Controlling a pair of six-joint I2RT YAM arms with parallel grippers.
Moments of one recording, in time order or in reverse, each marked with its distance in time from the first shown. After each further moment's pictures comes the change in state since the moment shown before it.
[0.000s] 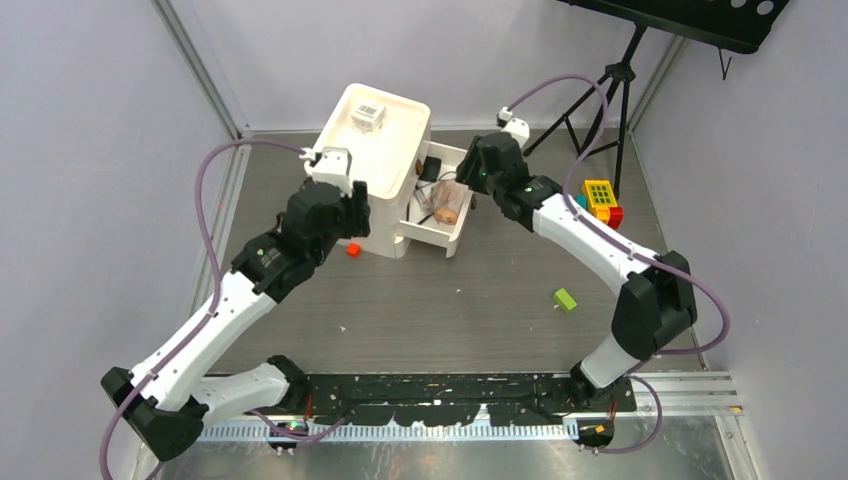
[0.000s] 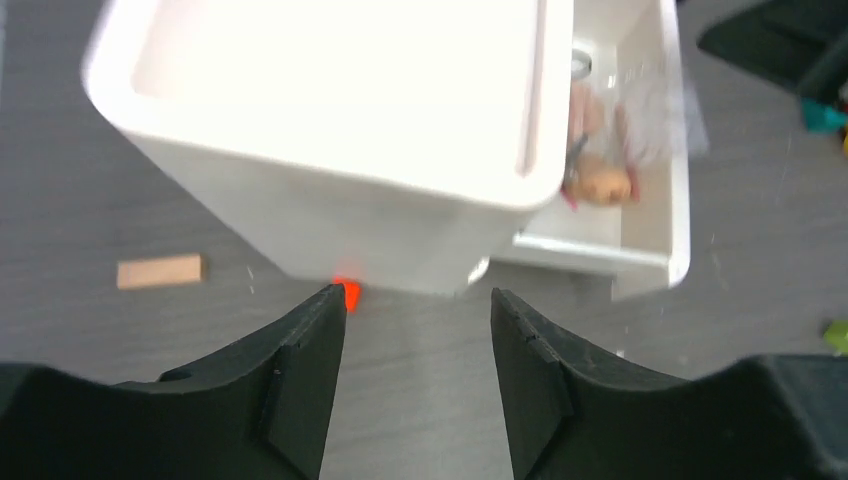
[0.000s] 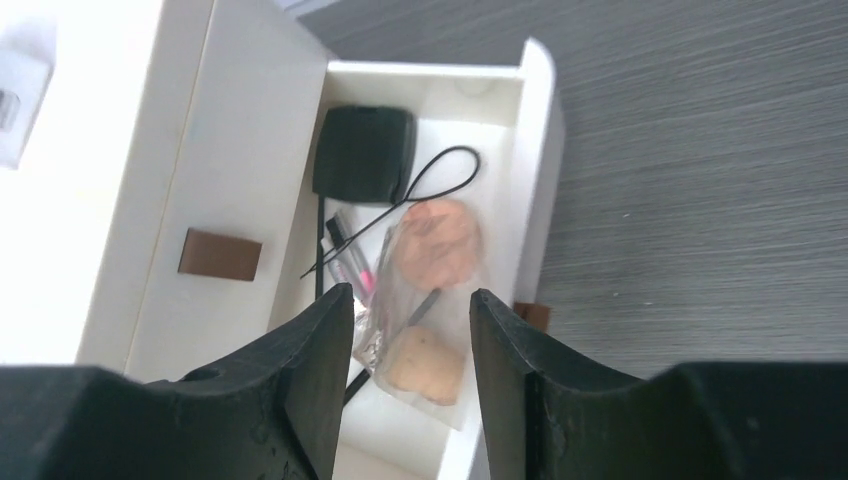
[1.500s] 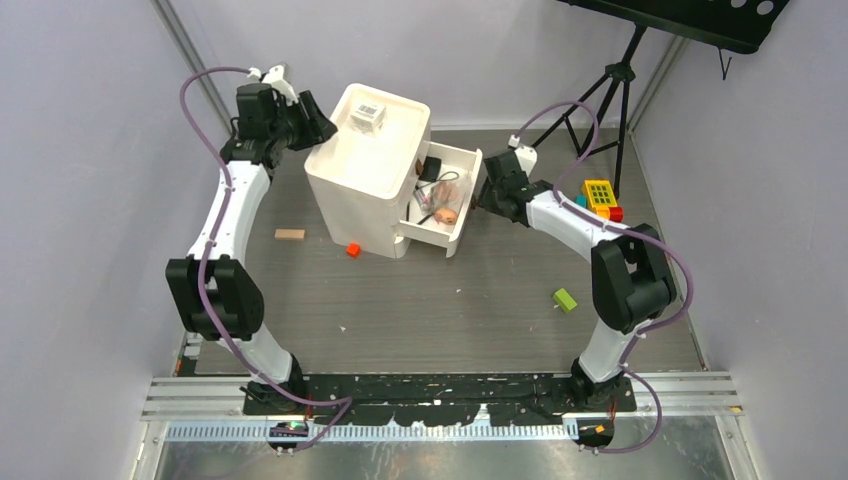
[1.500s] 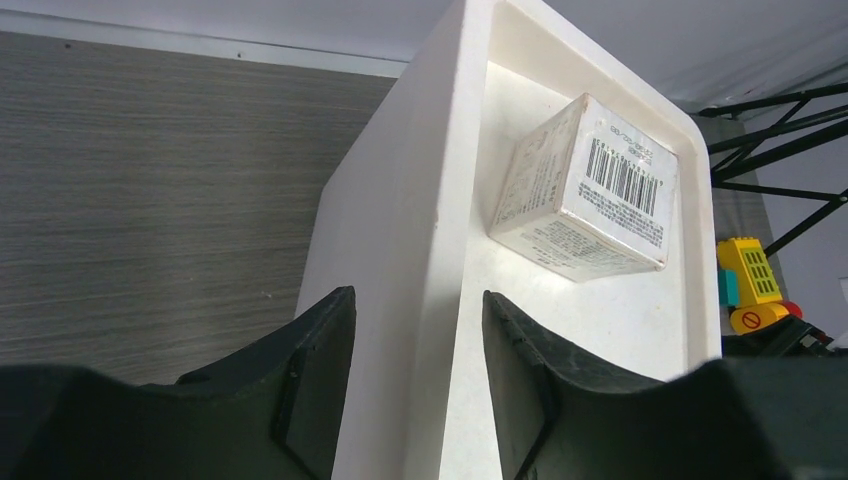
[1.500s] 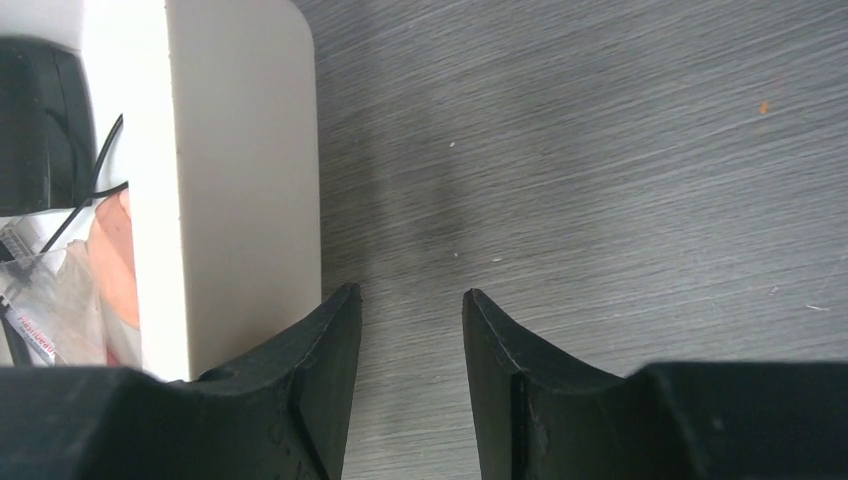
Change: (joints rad) left arm 0.673 0.648 0.517 0.180 0.731 -0.044; right arm -0.137 0.132 -0.100 -0.071 0.004 0.023
